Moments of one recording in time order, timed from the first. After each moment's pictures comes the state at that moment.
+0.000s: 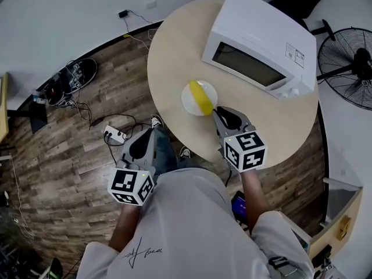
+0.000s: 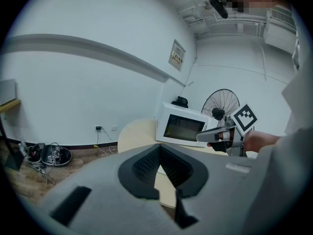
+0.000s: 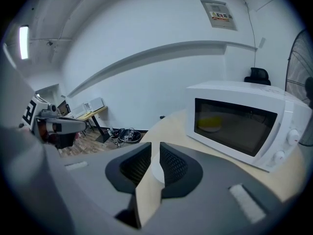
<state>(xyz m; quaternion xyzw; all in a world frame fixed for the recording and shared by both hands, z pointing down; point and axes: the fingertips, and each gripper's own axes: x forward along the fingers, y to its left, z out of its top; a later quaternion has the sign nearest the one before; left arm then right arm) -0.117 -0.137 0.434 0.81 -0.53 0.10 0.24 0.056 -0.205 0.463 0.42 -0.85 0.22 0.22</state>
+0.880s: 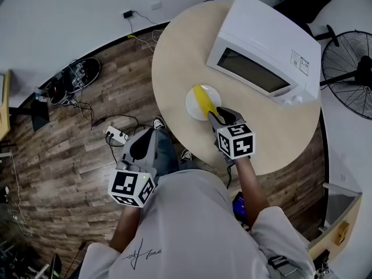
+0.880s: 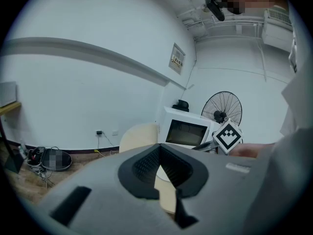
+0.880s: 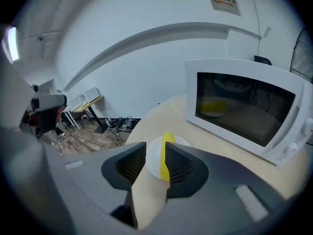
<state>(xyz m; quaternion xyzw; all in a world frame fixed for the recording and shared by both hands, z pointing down) -0.126 -0.152 0.420 0.81 -0.53 0.09 0.22 0.046 -0.229 0.531 0.41 -0.83 0.26 0.29</state>
